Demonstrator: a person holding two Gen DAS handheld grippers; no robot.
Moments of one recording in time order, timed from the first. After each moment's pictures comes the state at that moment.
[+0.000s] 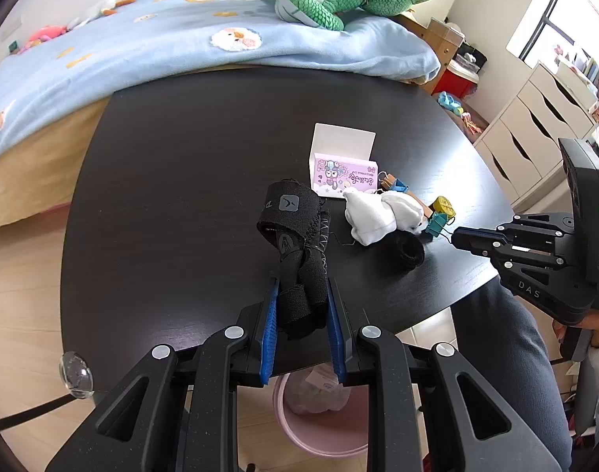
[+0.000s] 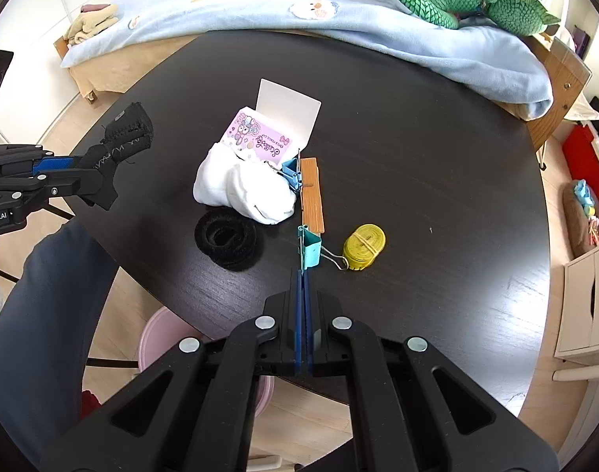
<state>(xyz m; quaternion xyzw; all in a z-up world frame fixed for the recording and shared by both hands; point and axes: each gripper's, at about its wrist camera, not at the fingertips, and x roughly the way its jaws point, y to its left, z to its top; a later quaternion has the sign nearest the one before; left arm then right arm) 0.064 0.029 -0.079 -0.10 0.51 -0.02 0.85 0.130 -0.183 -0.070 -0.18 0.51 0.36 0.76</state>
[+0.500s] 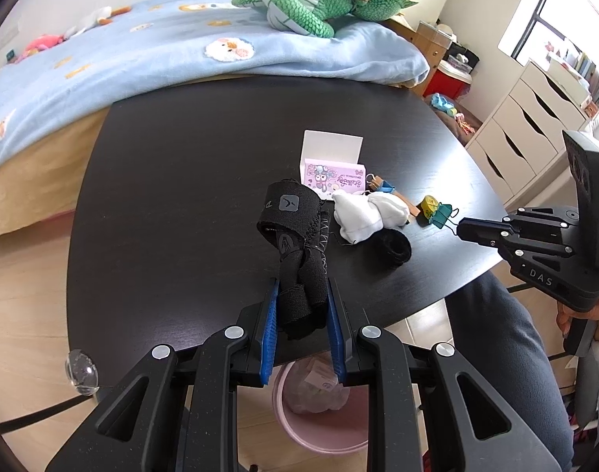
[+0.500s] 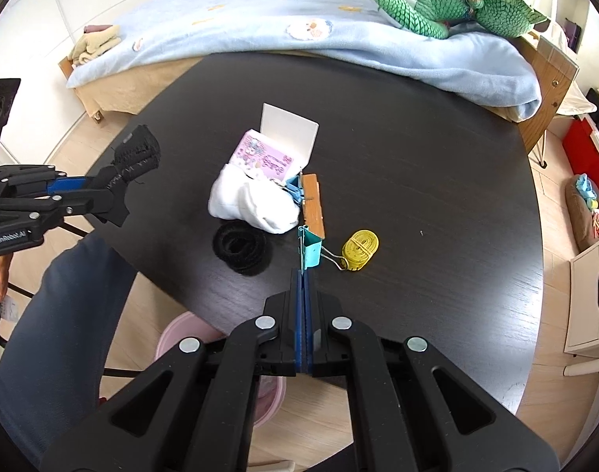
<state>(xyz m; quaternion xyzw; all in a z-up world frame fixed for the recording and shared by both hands) 0.053 0.024 -0.066 -0.09 0.50 -0.03 0.86 0.121 -0.196 -0.047 -0.15 0.50 0.36 0.77</state>
